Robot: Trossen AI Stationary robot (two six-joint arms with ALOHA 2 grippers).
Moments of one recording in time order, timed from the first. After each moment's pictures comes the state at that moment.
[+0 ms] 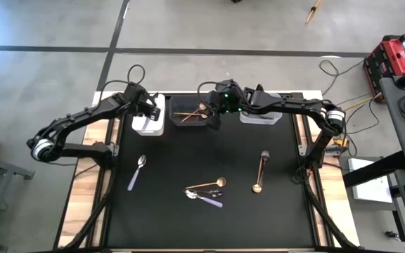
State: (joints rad) left arm 0.86 1.17 0.69 -0.43 -0.02 -0.27; right arm -0.38 1.72 1.38 -0.22 -0.08 -0.19
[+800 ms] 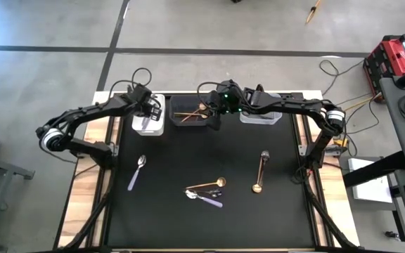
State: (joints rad) left arm 0.86 1.33 0.69 -0.41 -0.20 -0.28; right arm -0.38 1.72 1.37 -0.24 -0.08 -0.14
